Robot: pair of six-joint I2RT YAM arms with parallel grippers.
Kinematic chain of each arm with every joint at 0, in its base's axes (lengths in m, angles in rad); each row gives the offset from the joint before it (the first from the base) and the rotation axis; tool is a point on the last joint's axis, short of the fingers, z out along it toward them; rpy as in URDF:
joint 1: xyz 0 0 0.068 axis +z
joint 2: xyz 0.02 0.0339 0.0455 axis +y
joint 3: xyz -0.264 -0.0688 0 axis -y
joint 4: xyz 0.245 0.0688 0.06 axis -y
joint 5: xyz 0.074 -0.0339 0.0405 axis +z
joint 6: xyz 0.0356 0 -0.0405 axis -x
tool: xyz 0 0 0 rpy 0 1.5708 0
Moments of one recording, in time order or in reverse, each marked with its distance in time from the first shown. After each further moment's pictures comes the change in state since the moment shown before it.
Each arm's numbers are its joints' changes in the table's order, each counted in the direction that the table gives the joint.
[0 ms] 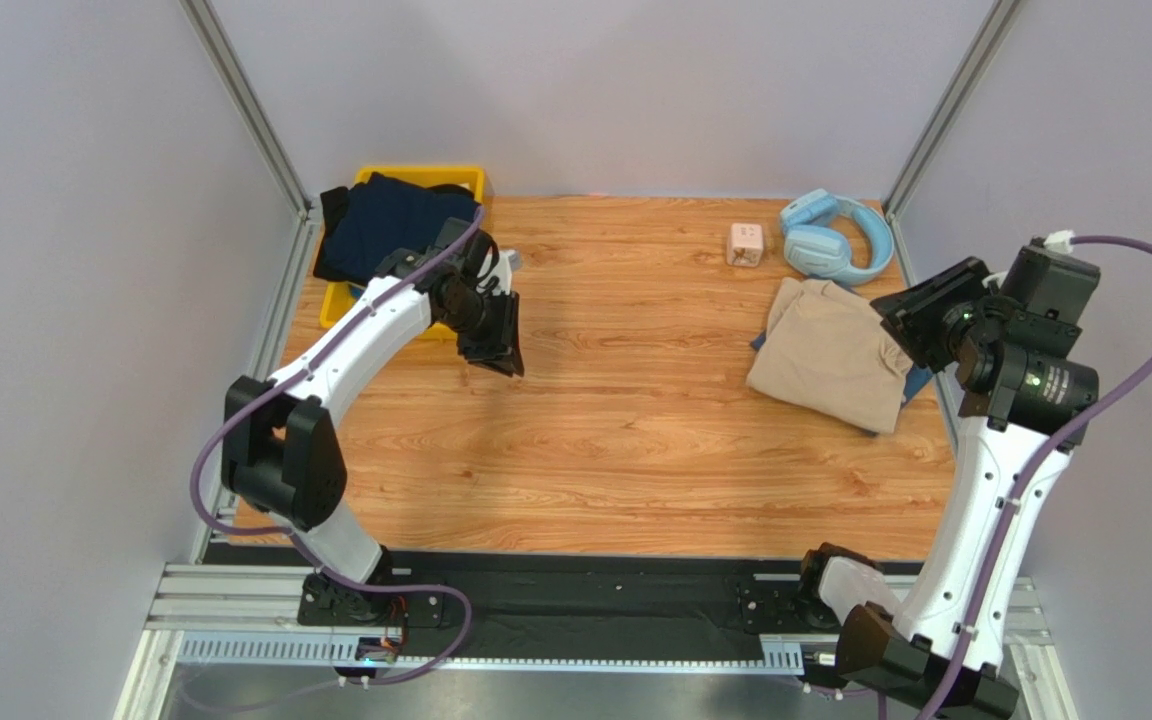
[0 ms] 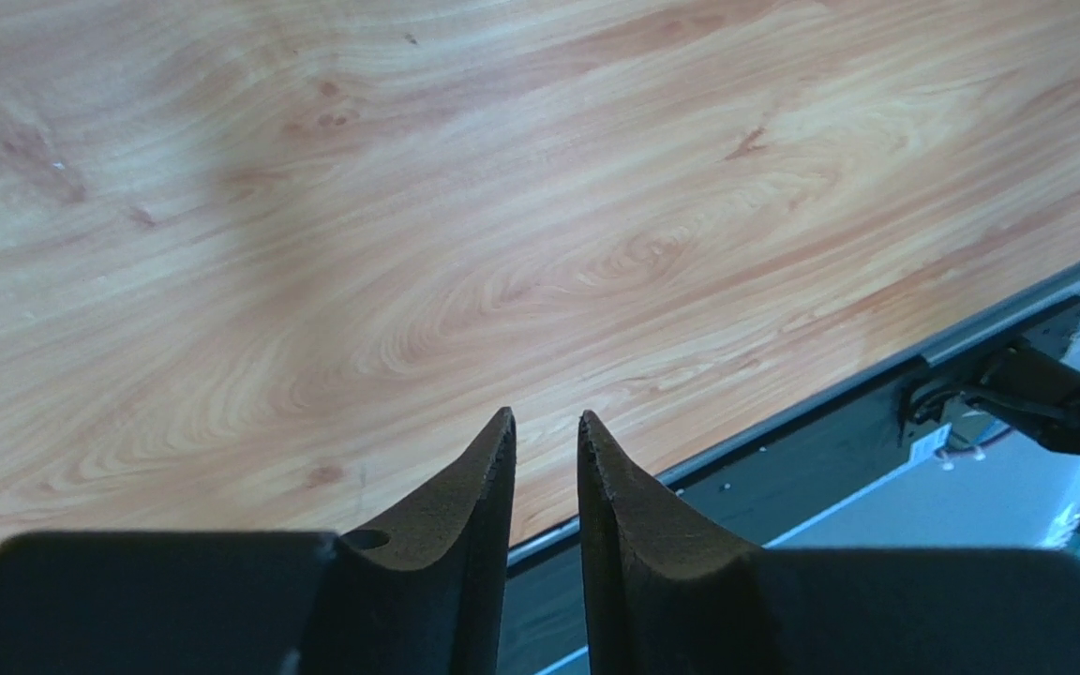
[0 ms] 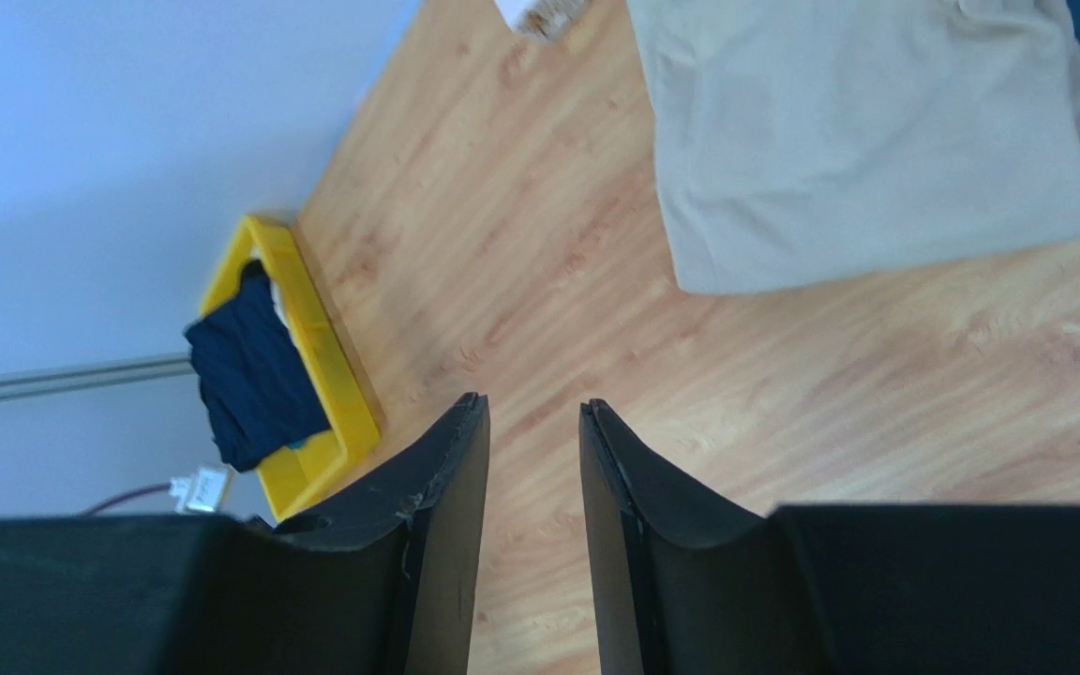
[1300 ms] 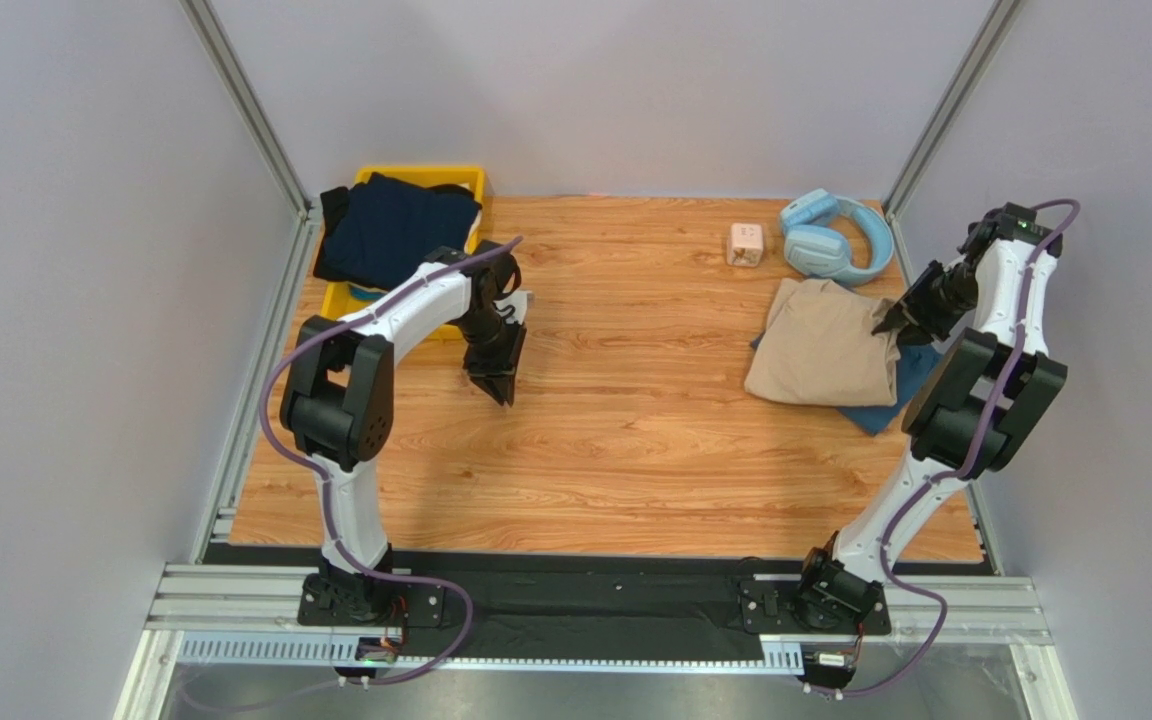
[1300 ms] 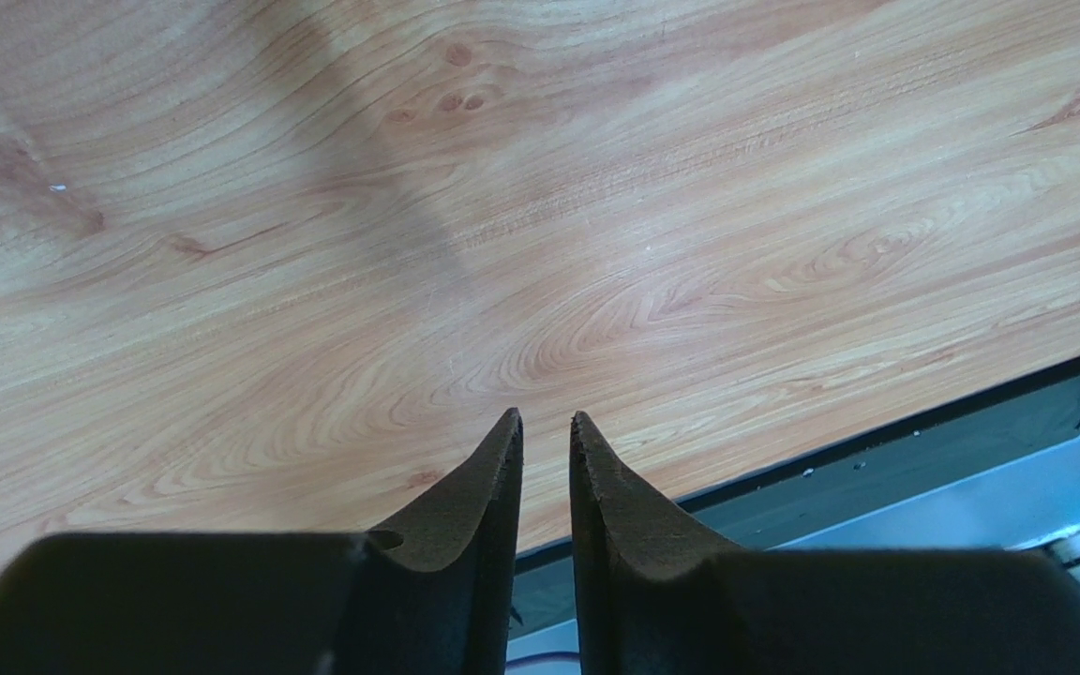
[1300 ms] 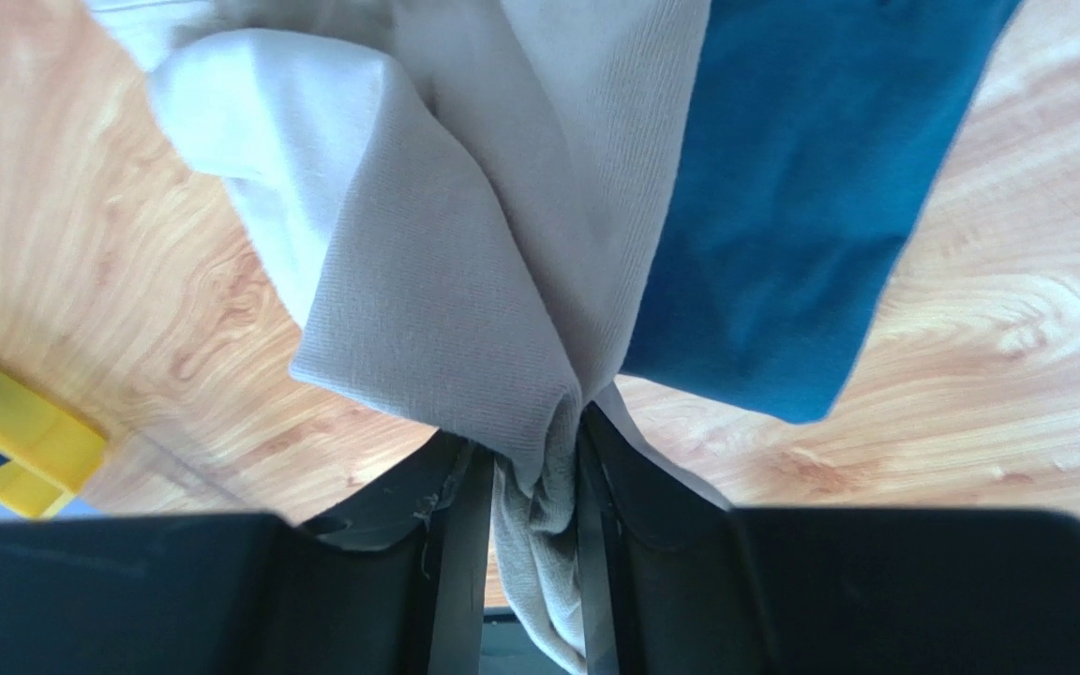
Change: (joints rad) left arm 0.003 0.284 0.072 -0.129 0.069 -0.129; right arm -0.116 0.929 0.337 -0.120 0.002 0.384
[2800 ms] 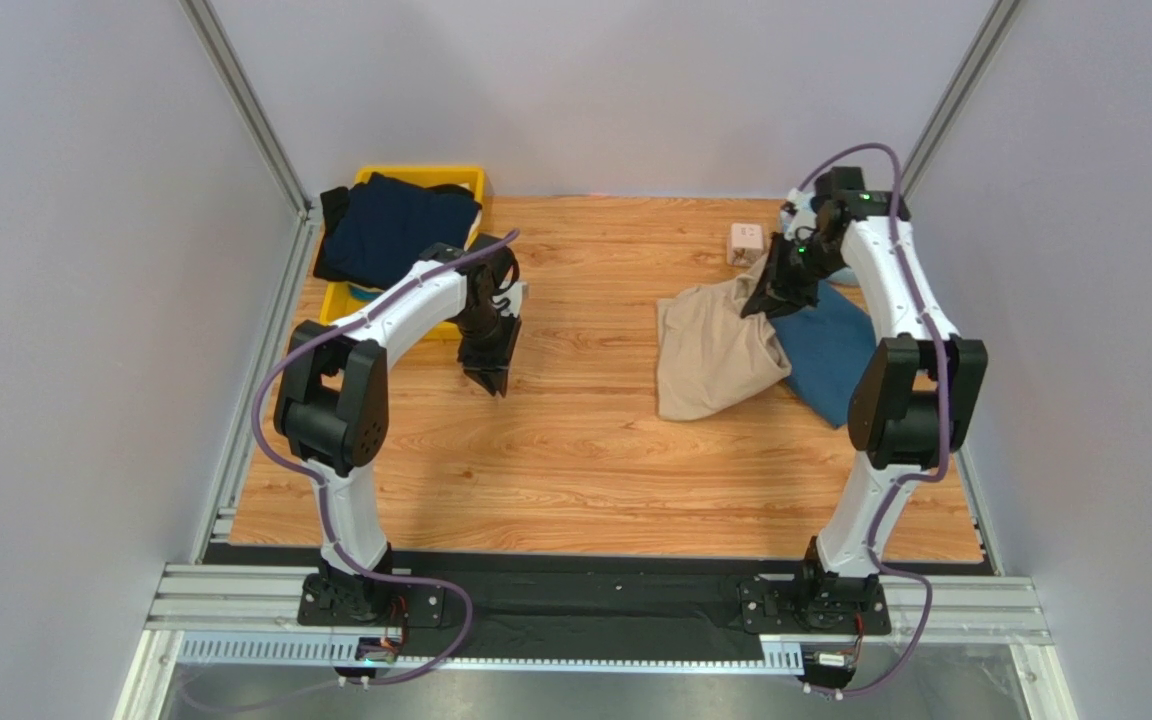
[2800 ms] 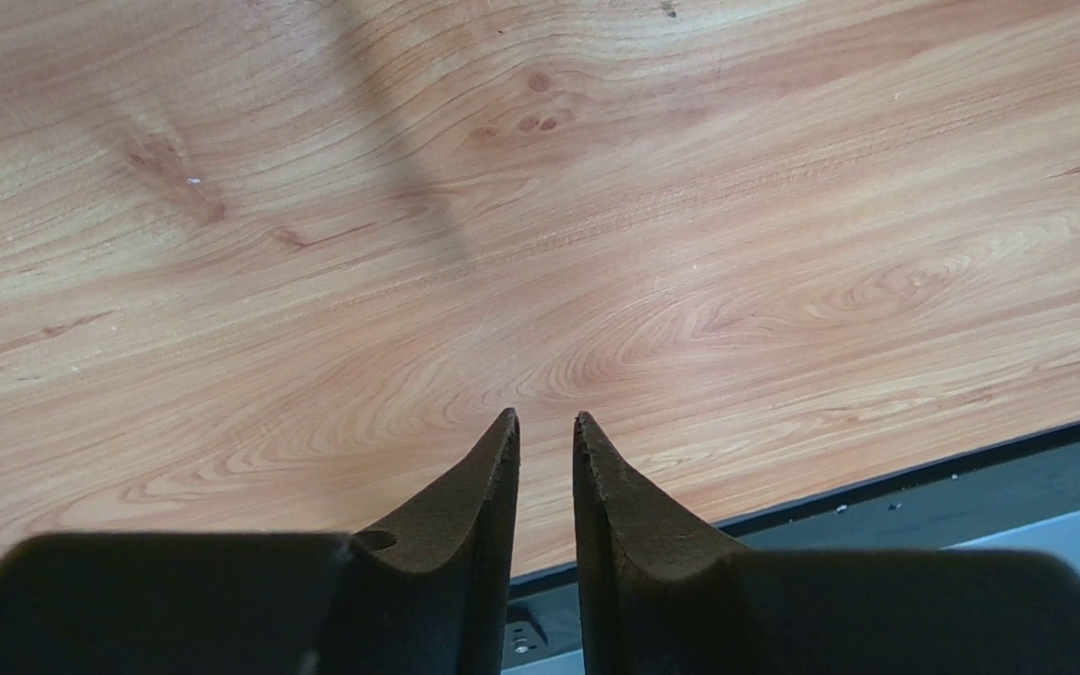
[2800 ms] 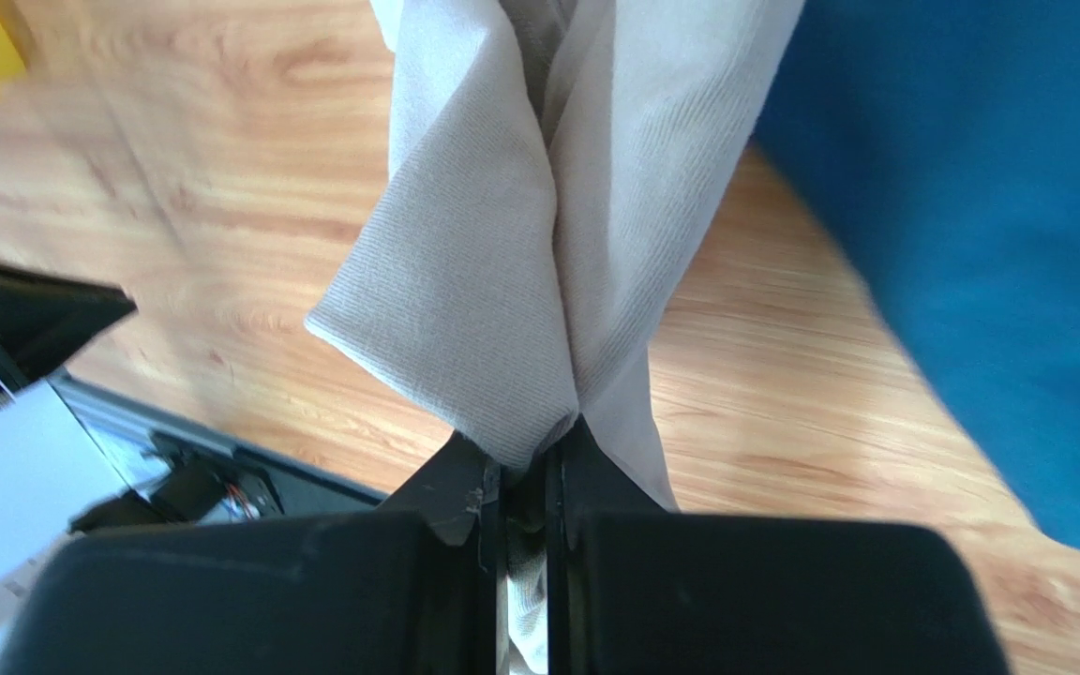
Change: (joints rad) left arm 0.001 -0.030 0.008 0.010 0.090 0.005; right arm 0.498 -0.044 -0.022 0.035 0.112 0.097
